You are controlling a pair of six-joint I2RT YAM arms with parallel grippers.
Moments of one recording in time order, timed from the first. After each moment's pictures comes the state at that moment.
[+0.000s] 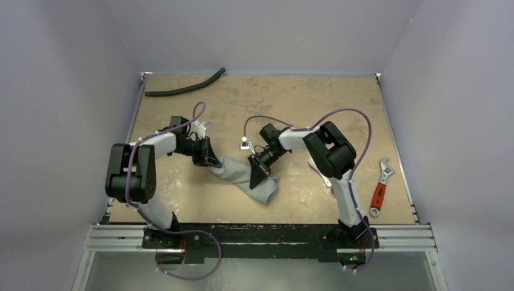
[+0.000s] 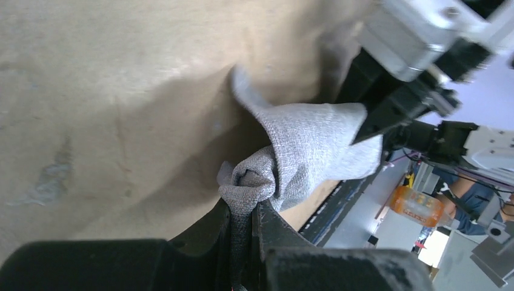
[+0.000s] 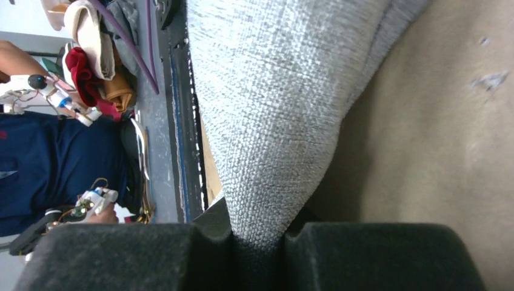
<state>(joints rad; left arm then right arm) -0.05 1.64 0.86 -0.48 0.84 -0.14 0.63 2.18 1.28 -0.52 -1.17 -0.24</state>
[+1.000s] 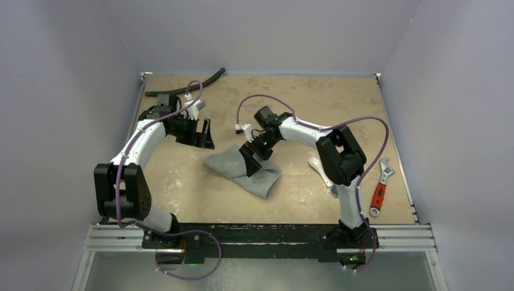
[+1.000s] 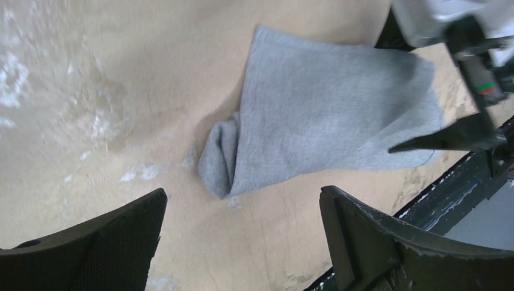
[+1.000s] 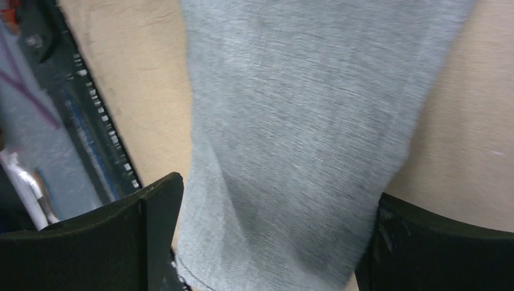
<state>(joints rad) -0.03 1.53 1.13 -0.77 0.53 0.16 0.65 2.09 1.50 -0.73 -0.72 -0.23</state>
